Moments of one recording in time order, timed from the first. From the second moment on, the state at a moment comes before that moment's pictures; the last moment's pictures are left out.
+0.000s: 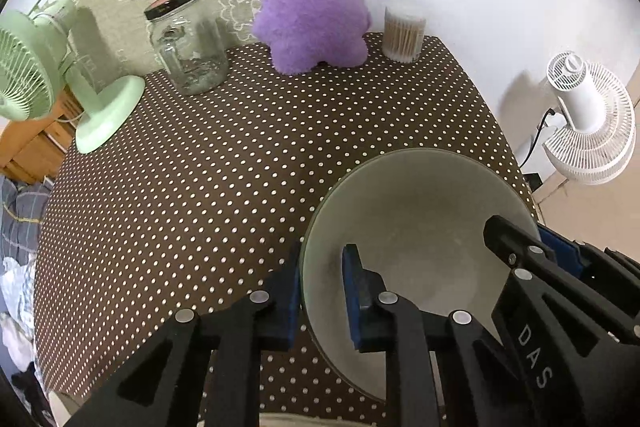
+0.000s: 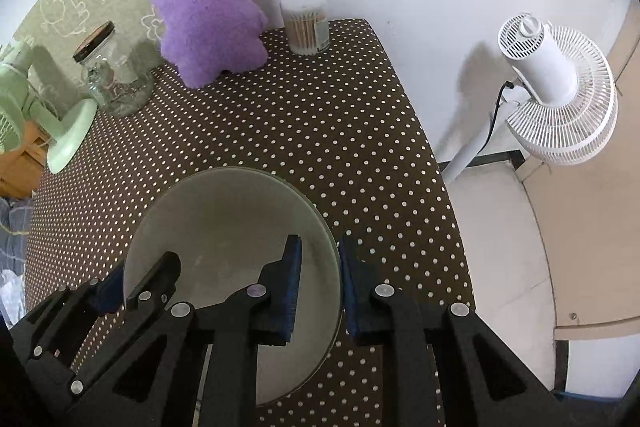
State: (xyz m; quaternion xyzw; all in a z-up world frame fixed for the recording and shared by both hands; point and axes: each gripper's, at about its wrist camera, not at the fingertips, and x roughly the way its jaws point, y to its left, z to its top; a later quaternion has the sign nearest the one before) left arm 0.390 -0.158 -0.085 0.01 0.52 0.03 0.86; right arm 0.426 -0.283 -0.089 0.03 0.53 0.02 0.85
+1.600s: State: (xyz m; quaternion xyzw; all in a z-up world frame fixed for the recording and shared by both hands) left arm 0.241 -0.041 0.020 -0.01 0.46 0.03 0.89; right arm 0.274 -0.173 0.024 0.01 0.47 0.03 0.88
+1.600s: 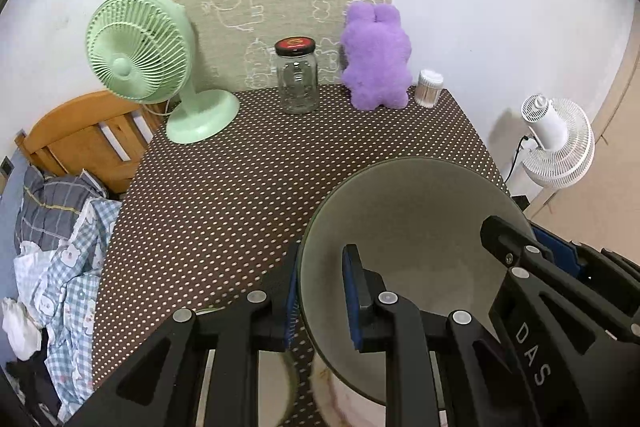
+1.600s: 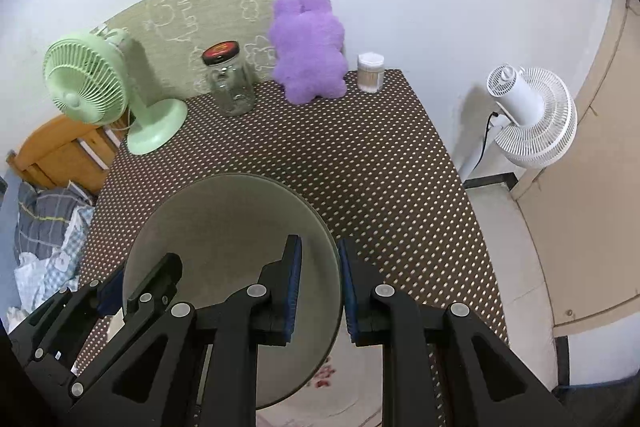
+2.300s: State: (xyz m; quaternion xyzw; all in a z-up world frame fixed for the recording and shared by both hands) left arm 0.193 0.051 0.002 -0.02 0.47 0.03 0.88; right arm 0.216 -0.079 0.002 0.01 0.49 0.04 0.87
